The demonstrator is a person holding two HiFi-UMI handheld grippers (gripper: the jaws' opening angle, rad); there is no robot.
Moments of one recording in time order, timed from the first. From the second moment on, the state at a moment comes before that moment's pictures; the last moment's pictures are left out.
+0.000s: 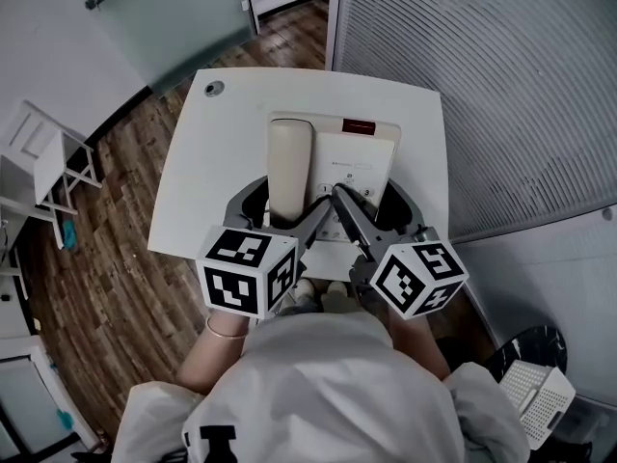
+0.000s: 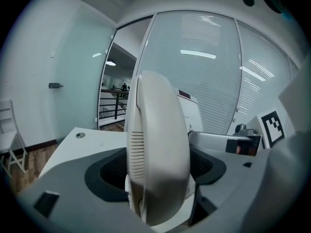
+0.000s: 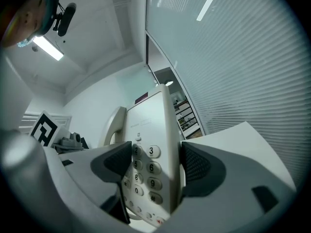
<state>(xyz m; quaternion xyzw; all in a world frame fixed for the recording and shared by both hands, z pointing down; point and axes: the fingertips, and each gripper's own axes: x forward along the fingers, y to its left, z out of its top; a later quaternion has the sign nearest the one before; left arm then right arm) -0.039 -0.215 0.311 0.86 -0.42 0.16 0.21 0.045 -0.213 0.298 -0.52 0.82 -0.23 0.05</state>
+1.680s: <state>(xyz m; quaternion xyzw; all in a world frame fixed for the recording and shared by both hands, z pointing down) -0.025 -0.235 0.356 0.83 -0.45 0.16 0.28 0.058 -0.243 0.340 -0.48 0.83 -0.27 -0.01</state>
